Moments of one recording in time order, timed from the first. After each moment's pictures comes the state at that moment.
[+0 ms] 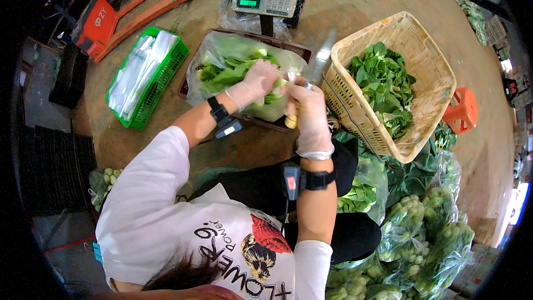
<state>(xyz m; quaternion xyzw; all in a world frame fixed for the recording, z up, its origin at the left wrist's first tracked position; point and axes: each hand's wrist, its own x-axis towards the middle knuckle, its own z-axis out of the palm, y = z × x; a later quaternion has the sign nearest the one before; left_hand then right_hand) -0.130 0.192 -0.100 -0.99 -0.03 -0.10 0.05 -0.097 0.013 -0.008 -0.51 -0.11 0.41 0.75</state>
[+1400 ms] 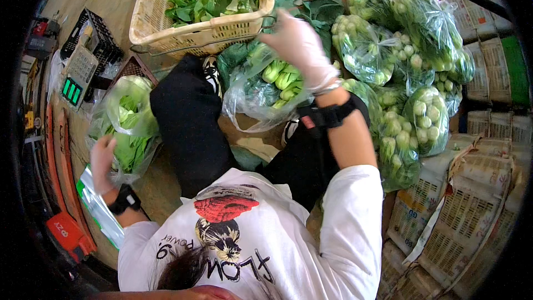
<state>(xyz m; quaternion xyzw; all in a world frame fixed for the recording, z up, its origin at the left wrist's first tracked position) -0.203 0.237 -0.028 -0.98 -0.11 0.09 -0.17 -0.098 -0.267 0.017 -0.95 0.02 0.04 0.31</state>
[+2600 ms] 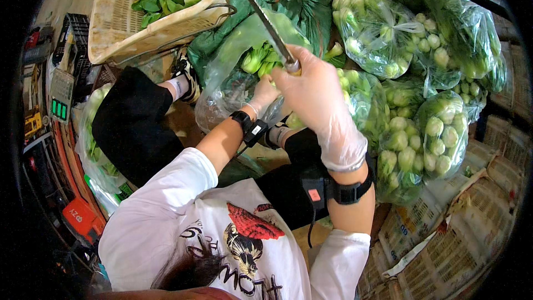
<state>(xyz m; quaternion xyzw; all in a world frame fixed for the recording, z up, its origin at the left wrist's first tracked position) -0.142 -0.298 -0.341 -0.86 -0.03 0.31 -0.40 -0.141 -0.404 -0.035 -0.84 0.22 0.12 0.49</state>
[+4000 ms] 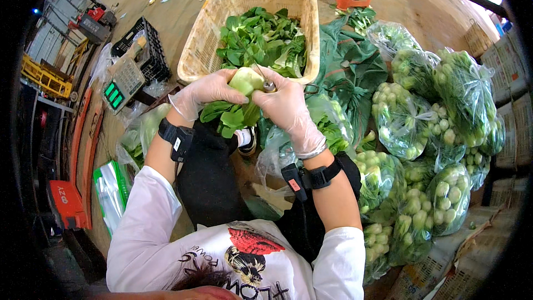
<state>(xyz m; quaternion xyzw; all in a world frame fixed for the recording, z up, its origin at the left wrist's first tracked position) 0.005 -0.027 0.016 -0.72 0.18 0.37 -0.55 -0.058 -0.219 0.008 -0.76 -0.03 0.05 0.65</state>
